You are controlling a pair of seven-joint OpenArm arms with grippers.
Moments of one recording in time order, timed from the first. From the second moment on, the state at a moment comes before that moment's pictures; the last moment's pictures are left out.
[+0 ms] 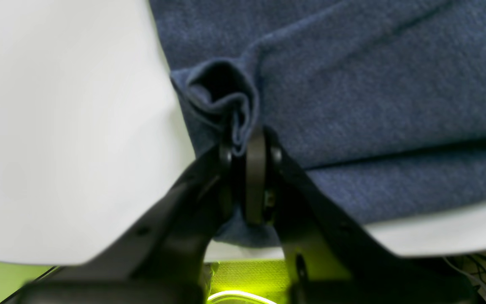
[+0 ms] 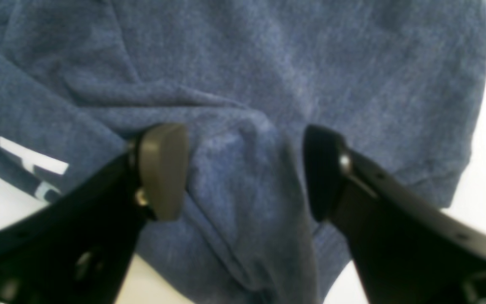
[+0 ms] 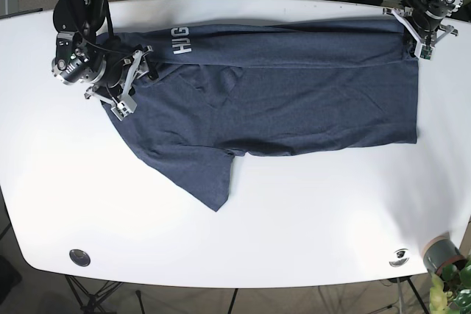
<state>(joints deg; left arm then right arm) 28.0 -13.0 -40.1 93.0 -2.9 -40.0 30.5 -6.7 15.1 11.6 97.6 24.2 39.9 -63.6</state>
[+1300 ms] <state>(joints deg) 27.3 -12.8 -39.9 92.9 -2.6 -40.0 30.6 -5.9 14.9 21.4 100.1 24.4 40.1 -60.4</state>
